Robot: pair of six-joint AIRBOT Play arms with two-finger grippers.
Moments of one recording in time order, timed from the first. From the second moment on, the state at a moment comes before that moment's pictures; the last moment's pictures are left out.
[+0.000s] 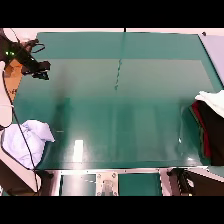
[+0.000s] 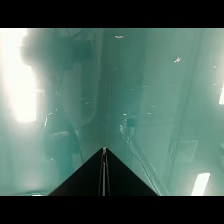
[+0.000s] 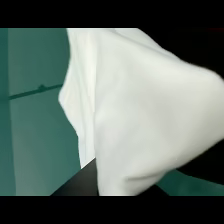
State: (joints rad) left arm 0.12 -1.91 2.11 1.35 -1.67 -1.52; right arm -1.47 -1.16 1.27 -0.89 1.59 1.64
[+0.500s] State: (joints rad) left arm 0.12 -1.91 2.11 1.33 -1.67 -1.51; right arm -1.56 -1.14 0.95 -1.10 1.41 1.53
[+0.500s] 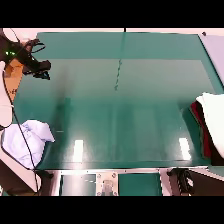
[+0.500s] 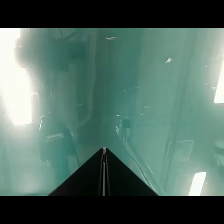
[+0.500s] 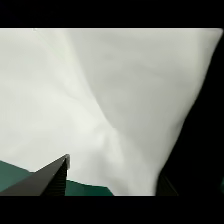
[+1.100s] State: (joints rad) left arm 0.12 -1.90 2.11 1.32 -1.70 -1.49; right arm -1.27 -1.17 1.32 -1.28 1.69 1.81
